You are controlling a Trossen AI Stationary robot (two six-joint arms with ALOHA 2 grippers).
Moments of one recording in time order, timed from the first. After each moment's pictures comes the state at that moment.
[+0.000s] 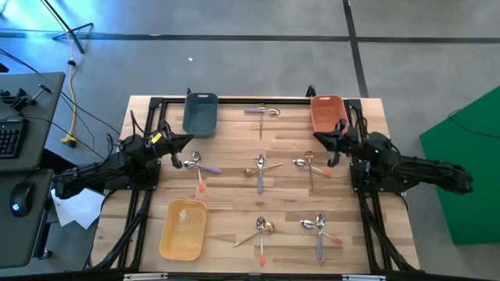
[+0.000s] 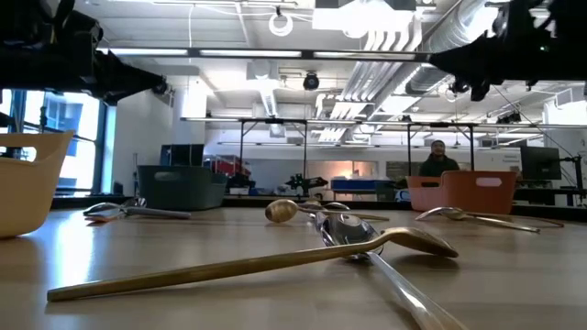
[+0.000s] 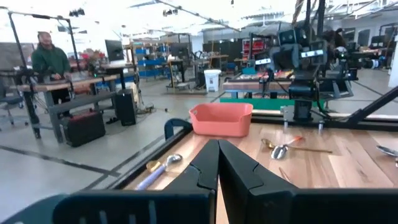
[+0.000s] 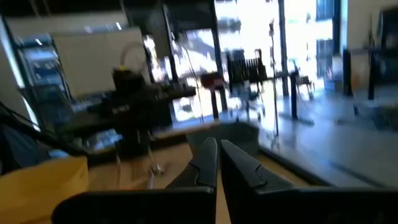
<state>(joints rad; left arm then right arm) 0.34 0.01 0.01 0.09 -0.06 0.07 -0.31 0.38 0.14 0.36 0.01 0.13</state>
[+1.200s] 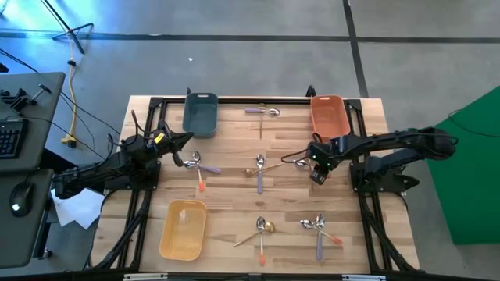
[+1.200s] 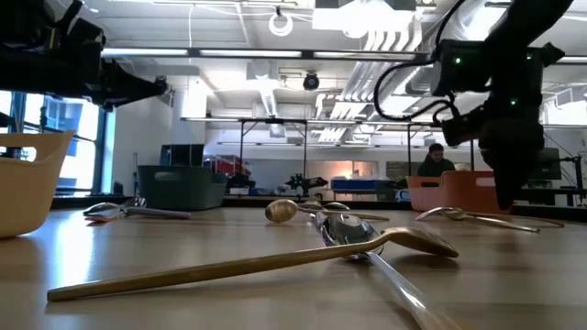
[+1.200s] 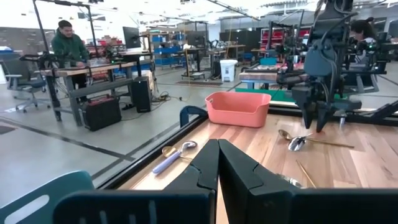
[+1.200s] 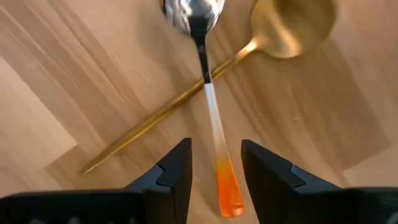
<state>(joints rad) 0.34 0.01 0.01 0.05 -0.14 0.05 -0.16 1.25 0.57 -0.75 0.00 0.44</state>
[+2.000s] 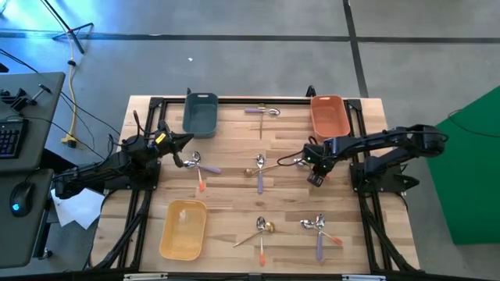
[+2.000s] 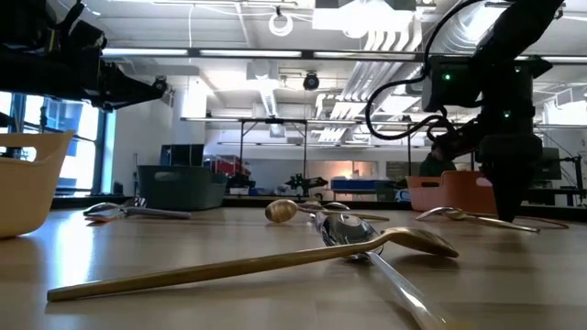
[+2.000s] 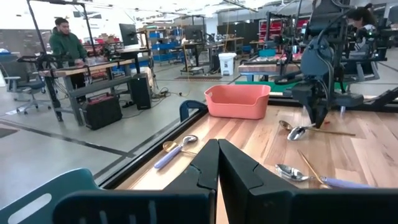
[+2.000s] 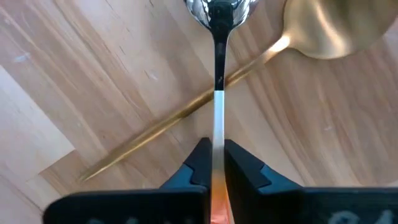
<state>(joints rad) 0.34 0.01 0.01 0.03 -0.13 0.09 -0.16 1.34 0.58 -0.70 -0.04 0.43</state>
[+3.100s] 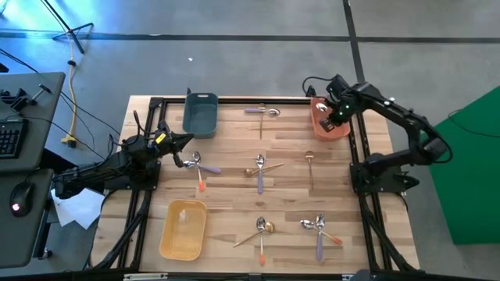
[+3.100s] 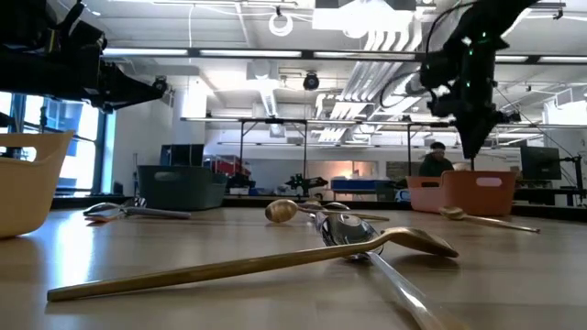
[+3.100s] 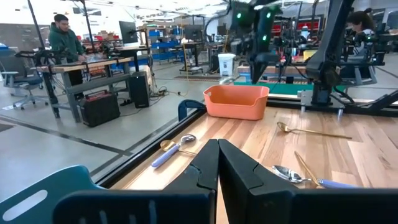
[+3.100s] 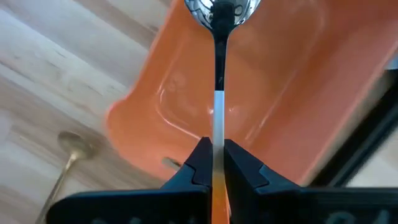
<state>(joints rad) 0.34 0.01 0.01 0.03 -0.13 0.06 -0.96 1.34 0.99 -1.06 0.02 0.02</state>
